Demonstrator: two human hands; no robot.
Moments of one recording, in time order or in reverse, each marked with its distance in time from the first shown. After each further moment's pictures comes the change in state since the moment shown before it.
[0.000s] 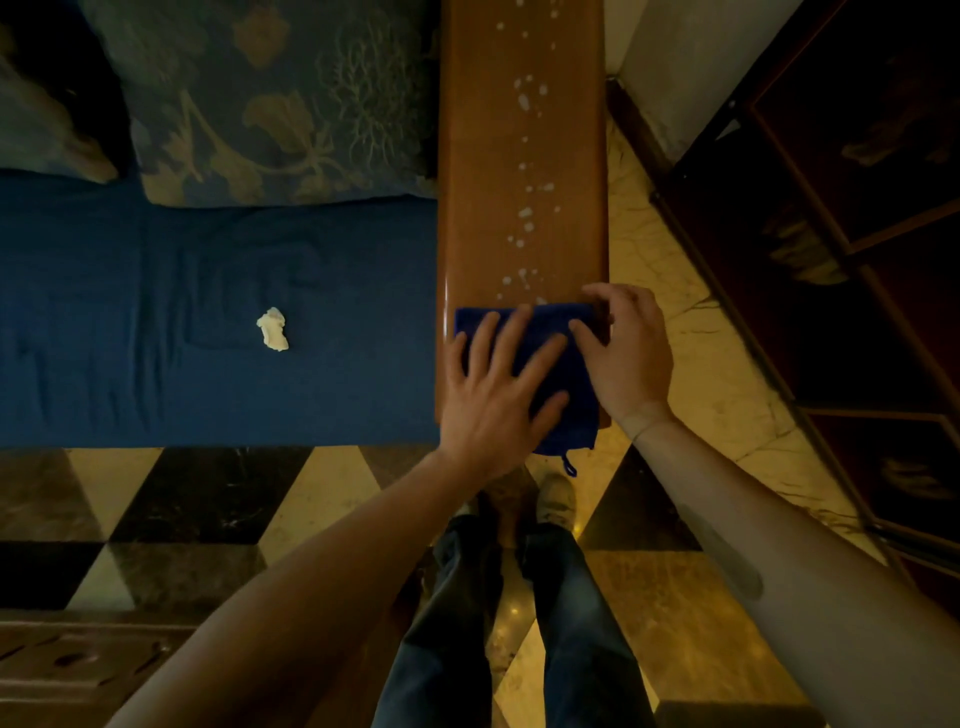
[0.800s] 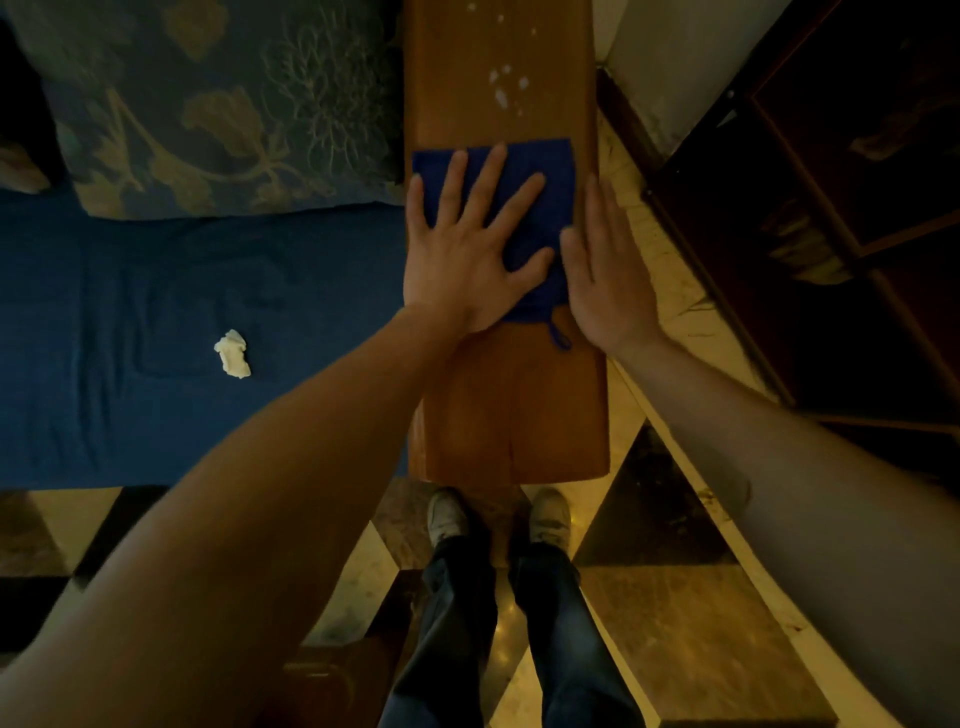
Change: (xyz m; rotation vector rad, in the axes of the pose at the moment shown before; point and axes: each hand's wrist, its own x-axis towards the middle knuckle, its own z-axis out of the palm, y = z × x) left_hand 0.166 -0.052 -0.010 0.121 0.010 -0.010; right_hand 0.109 0.013 0.030 -0.008 -0.207 -0.068
